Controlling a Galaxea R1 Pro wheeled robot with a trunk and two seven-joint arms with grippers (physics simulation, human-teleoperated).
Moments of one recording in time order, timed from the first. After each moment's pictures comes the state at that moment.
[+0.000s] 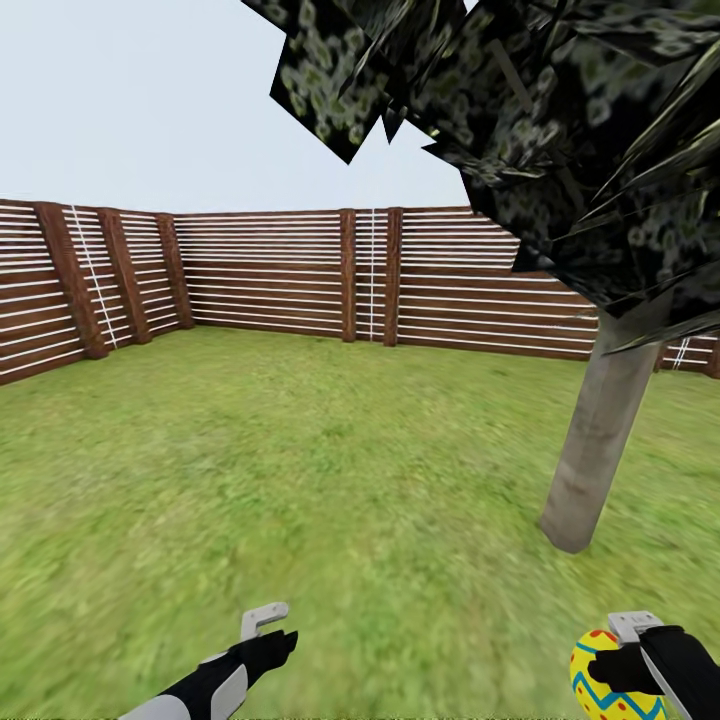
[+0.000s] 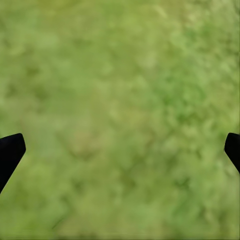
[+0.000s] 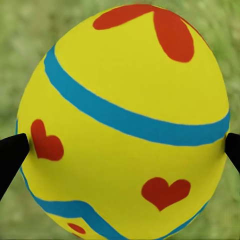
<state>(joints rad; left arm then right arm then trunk) -0.59 -0.07 0.09 -0.09 0.17 -0.02 -0.07 -0.42 -0.39 -0.03 -0.62 0.08 0.63 0.26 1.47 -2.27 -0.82</state>
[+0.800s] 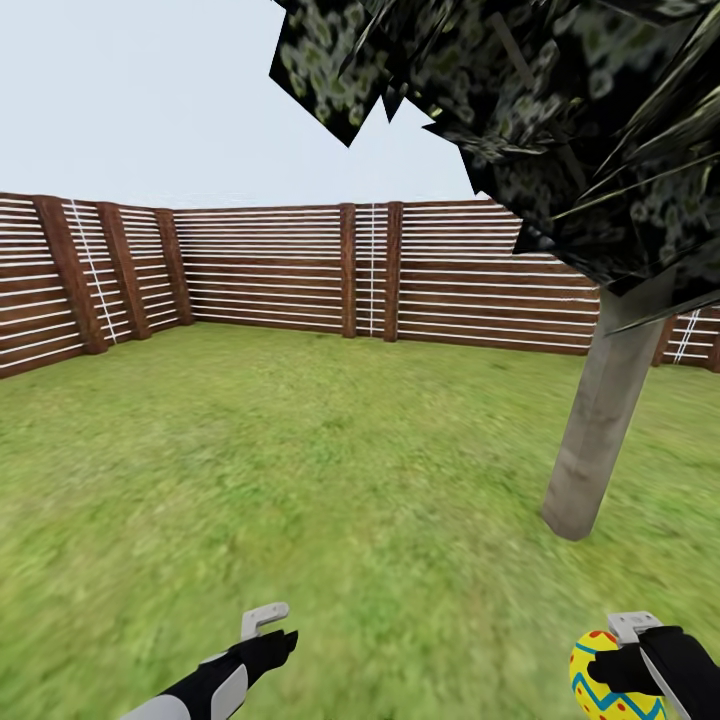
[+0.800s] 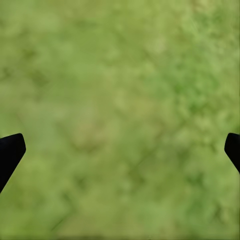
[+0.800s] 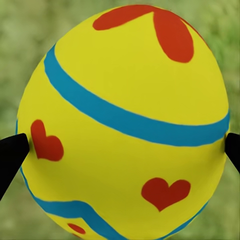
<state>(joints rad) -0.59 -0.07 0.09 -0.09 0.17 -0.02 -0.07 -0.42 -0.39 -0.03 -0.62 0.08 0.63 0.26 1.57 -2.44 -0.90</state>
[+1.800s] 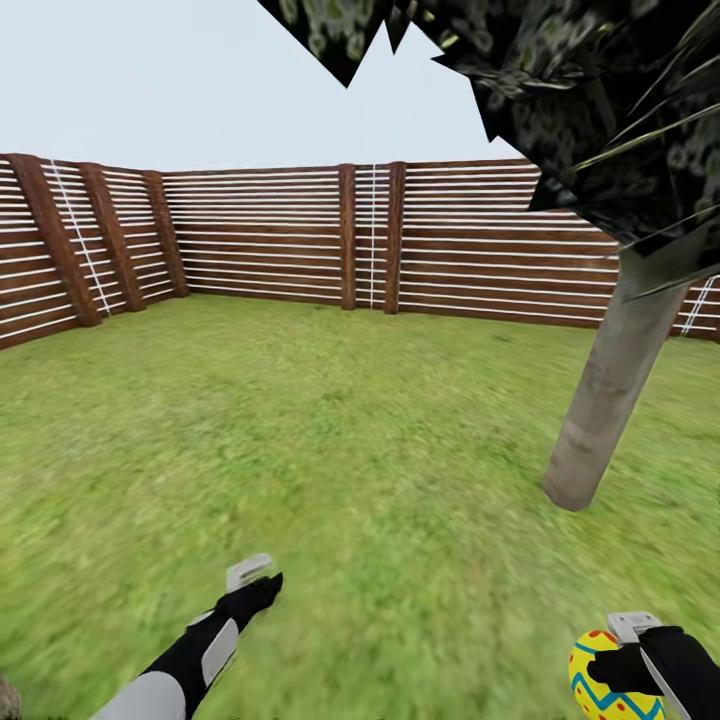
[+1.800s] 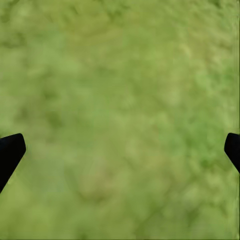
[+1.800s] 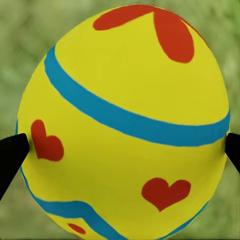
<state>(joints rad) -0.59 -0.05 0.20 -0.30 0.18 -0.01 -0.07 -0.42 -0.39 -0.03 -0.62 0.08 0.63 0.26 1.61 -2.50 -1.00</state>
